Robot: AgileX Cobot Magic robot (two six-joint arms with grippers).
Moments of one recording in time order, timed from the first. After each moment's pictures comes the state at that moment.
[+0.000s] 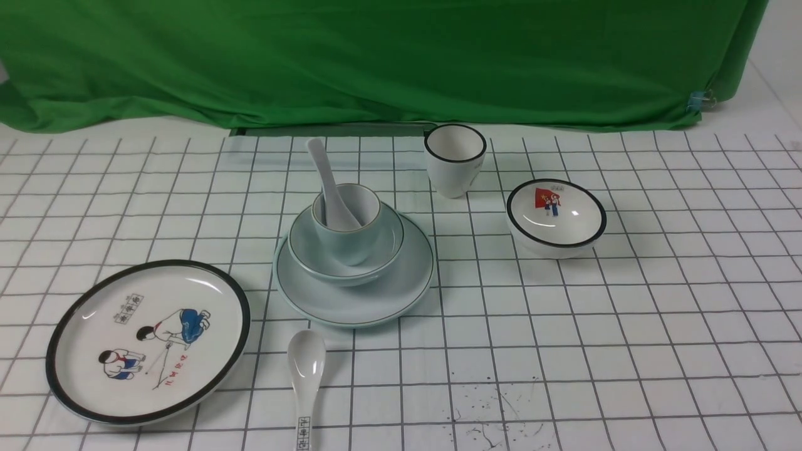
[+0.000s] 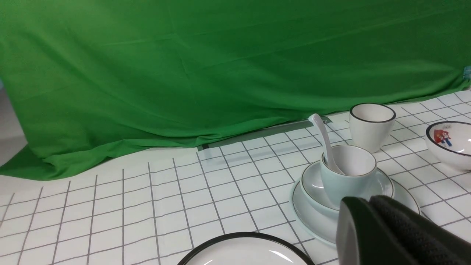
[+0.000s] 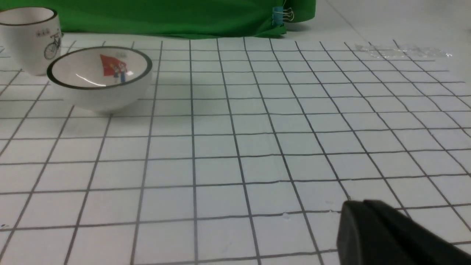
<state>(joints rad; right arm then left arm) -0.06 0.00 0.01 -0.04 0.22 0.05 -0.20 0.17 -0.51 0.03 0.51 0.07</state>
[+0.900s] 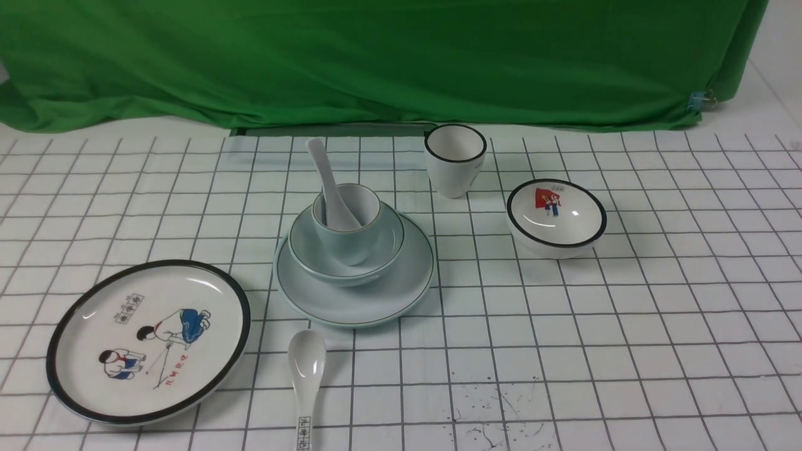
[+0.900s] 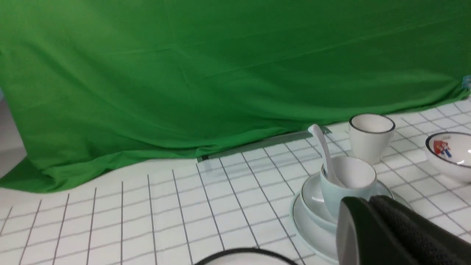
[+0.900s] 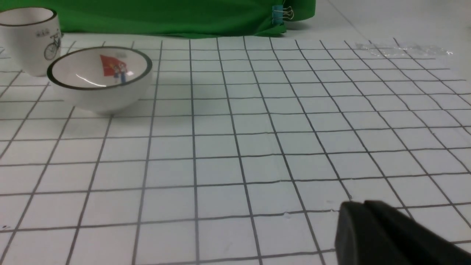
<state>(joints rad) -0.06 0.00 0.01 -0.04 0.22 0.06 -0.20 0.17 -0.47 0.03 0.41 0.07</state>
